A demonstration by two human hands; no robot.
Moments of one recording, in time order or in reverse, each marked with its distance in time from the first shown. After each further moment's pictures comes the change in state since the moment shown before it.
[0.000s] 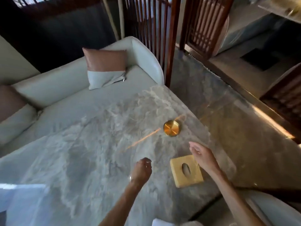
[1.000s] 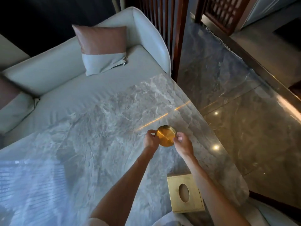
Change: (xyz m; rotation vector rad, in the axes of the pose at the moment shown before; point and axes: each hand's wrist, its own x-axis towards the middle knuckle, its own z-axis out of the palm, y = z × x) left_hand 0.191 0.083 0.047 -0.554 0.057 -0.243; right_hand 0.163 -0.012 0.065 0.057 -0.012 0.217
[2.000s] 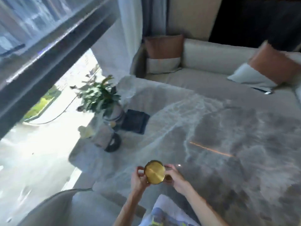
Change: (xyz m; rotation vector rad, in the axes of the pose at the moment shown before) left_hand -0.336 -0.438 -0.467 -0.750 0.653 -0.270; right_hand -0.452 -0.029 0.472 -0.092 -0.901 0.174
